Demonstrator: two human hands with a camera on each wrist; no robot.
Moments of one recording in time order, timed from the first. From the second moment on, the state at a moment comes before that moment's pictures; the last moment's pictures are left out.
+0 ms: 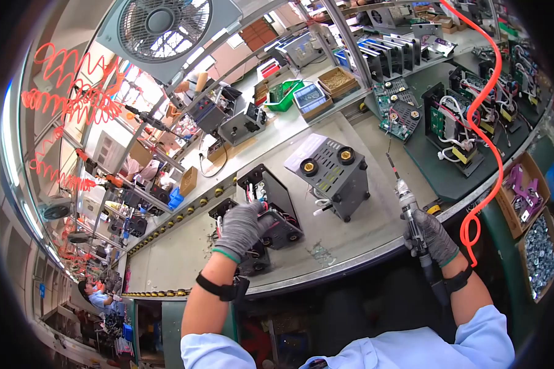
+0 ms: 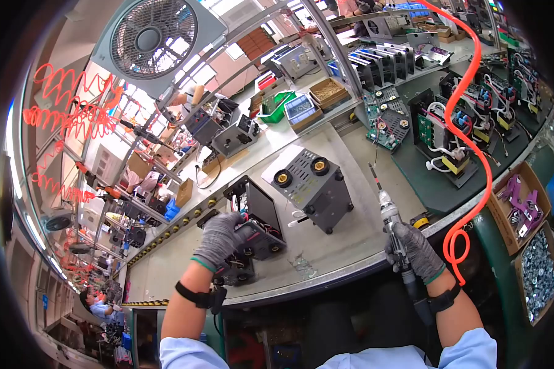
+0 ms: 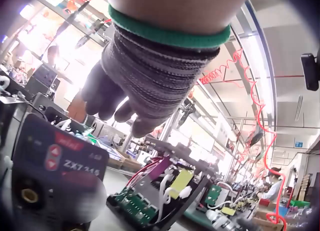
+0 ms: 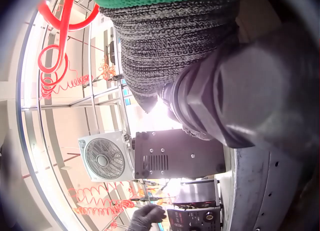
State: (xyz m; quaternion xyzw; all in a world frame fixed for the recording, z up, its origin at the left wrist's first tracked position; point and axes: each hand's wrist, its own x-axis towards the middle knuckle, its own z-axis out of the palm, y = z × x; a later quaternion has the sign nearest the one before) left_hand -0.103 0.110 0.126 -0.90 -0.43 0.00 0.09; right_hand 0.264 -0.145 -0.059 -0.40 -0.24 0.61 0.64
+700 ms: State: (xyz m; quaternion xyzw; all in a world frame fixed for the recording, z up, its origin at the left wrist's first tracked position) left_hand 0.069 0.122 0.182 -0.75 -0.44 -0.16 -0.47; right_hand 0.267 -0.149 -0.053 -0.41 -0.23 0.62 0.62
